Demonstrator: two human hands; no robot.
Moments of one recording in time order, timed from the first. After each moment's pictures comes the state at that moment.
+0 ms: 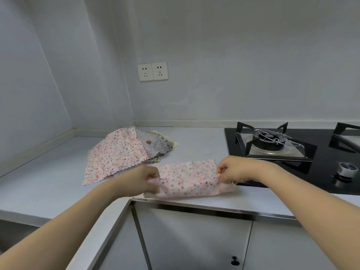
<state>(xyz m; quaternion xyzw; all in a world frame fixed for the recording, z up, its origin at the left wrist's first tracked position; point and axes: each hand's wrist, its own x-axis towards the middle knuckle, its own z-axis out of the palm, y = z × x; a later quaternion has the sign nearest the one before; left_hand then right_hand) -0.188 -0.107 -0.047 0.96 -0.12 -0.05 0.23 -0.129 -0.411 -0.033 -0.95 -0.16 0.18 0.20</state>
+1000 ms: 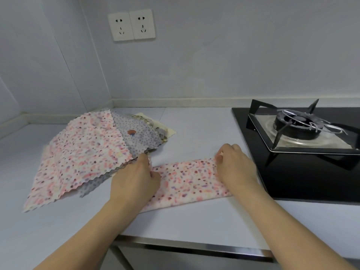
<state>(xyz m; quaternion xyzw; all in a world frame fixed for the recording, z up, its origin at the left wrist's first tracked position) -0.076 -0.119 -0.123 0.98 0.06 0.17 0.10 -0.032 -0.343 -0.127 -0.97 0.02 -0.15 0.18</state>
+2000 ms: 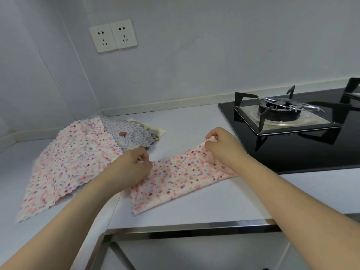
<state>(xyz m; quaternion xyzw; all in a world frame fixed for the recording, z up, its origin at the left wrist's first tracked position) -0.075 -0.102 -0.095 0.95 -0.03 -0.01 0.32 -0.031 -0.350 -0.125 -0.87 0.02 -0.09 0.49</state>
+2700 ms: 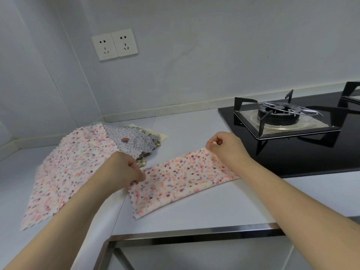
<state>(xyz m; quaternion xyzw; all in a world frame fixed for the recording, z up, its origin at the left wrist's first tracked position) -0.067 -0.084 -0.083 0.94 0.05 0.01 0.33 -0.021 -0.359 -0.131 -0.86 -0.01 -0.16 0.48</state>
